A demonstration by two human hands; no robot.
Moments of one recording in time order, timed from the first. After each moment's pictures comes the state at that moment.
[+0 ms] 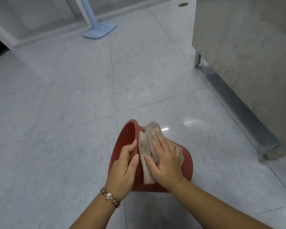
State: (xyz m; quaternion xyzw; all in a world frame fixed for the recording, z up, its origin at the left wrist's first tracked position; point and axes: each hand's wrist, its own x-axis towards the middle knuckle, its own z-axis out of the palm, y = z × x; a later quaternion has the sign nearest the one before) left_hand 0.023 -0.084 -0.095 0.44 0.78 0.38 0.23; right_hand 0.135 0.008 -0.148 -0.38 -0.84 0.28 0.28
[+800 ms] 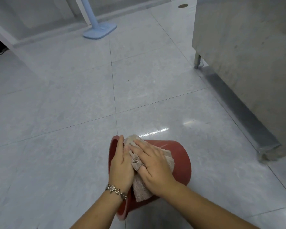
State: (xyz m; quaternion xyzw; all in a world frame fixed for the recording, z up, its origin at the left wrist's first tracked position) left_hand 0.025 -0.068 -0.102 0.29 0.80 0.45 0.28; right_hand 0.123 -0.010 -0.124 -0.26 -0.85 0.41 0.20
